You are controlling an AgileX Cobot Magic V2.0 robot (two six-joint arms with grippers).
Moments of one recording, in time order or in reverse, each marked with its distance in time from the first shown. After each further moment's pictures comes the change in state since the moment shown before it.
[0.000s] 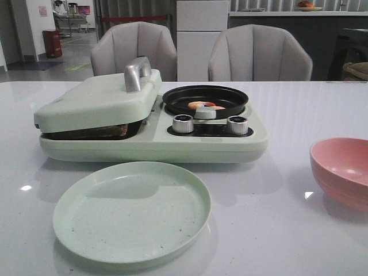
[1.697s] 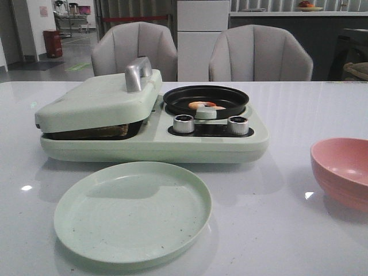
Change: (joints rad) left arm 0.581 -0.472 0.379 0.148 -0.252 -0.126; right arm 0.000 -0.010 0.009 0.000 -0.022 0.025
